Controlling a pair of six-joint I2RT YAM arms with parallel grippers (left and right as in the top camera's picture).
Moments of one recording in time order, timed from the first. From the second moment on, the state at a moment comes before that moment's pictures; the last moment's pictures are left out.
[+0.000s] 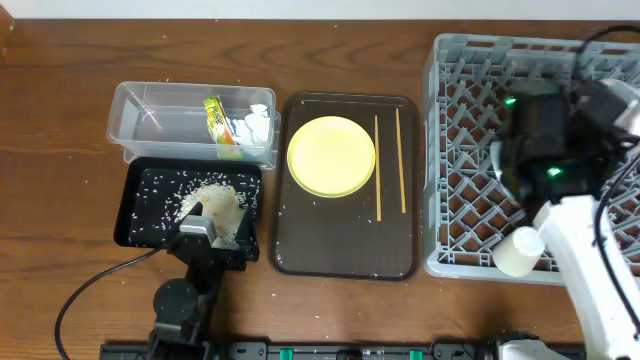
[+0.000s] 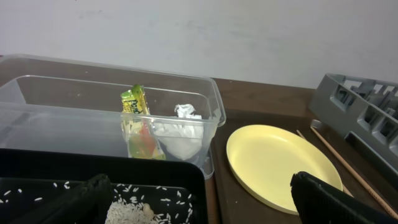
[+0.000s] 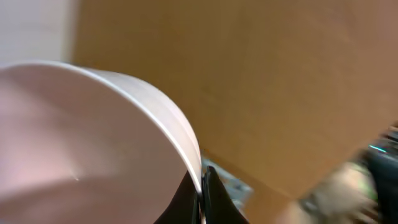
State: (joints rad) left arm -0.16 0.01 0.03 -0.13 0.01 -0.20; right arm 0.08 1.35 1.09 -0.49 1.40 0.32
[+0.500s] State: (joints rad) left arm -0.16 0.01 0.03 -0.13 0.01 -0.20; right arm -0.09 1.64 1.09 -0.46 1.22 0.17
